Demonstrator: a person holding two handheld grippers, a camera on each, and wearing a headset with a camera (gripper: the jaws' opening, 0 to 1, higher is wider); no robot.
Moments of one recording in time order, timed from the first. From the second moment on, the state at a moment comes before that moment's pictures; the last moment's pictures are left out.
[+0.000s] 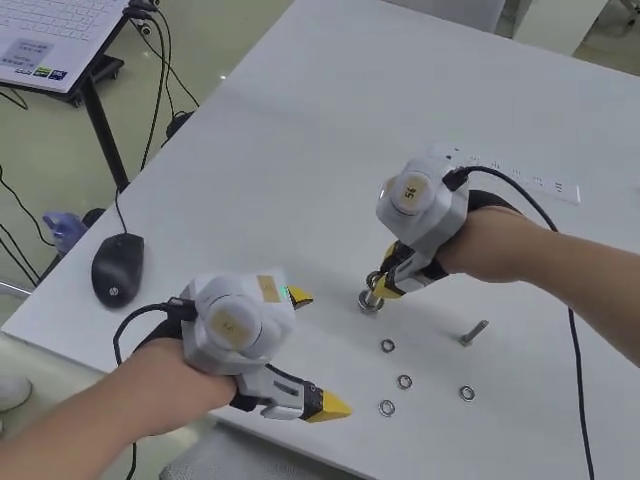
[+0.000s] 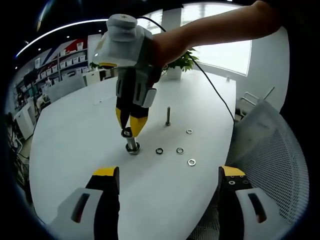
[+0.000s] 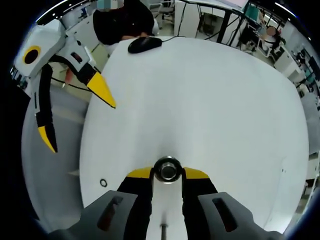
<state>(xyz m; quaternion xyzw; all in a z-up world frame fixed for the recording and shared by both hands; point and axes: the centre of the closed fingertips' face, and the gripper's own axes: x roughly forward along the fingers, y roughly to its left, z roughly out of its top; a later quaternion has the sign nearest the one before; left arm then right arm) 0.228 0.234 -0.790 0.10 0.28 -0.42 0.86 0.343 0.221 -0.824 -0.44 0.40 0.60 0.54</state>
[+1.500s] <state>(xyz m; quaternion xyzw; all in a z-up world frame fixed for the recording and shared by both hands) 0.234 0.235 -0.793 0.11 0.28 -0.43 0.85 0.345 0.220 -0.865 -0.47 0.42 0.59 0.50</state>
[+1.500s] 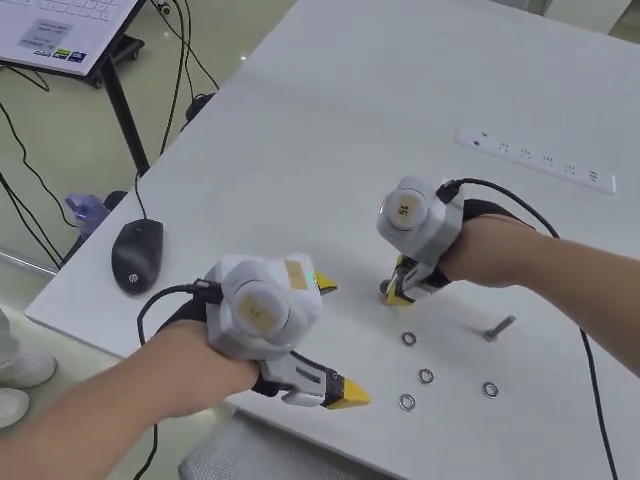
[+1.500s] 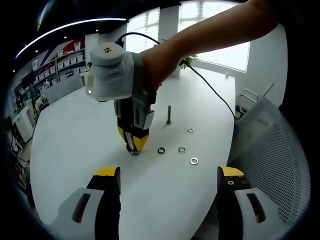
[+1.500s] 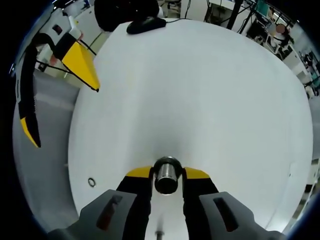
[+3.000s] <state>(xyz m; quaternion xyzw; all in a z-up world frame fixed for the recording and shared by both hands) 0.232 0.242 -0.785 0.14 0.28 -0.43 0.85 0.332 0.177 -0.824 -0.43 0.38 0.59 0.57</state>
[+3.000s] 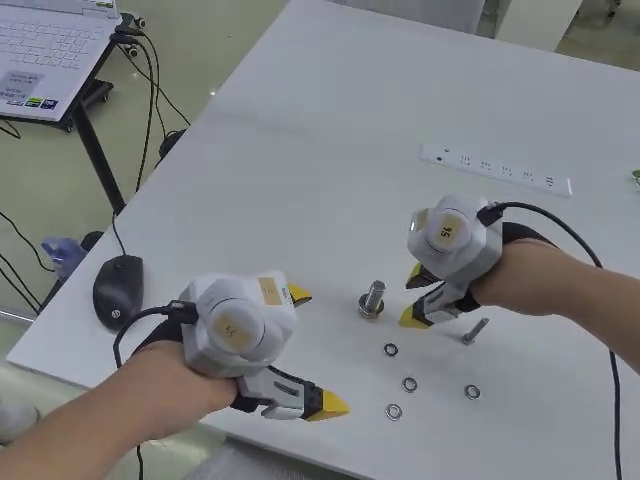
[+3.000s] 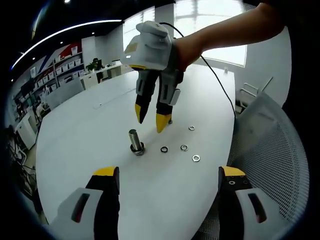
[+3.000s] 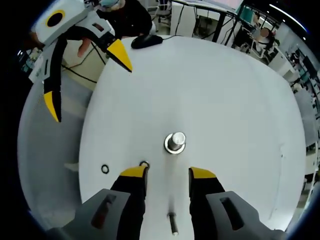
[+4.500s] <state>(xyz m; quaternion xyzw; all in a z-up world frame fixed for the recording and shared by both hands) 0.233 0.237 -0.792 0.13 0.29 -0.43 0.85 0.297 0.177 -0.880 -0.46 0.38 0.60 0.53</state>
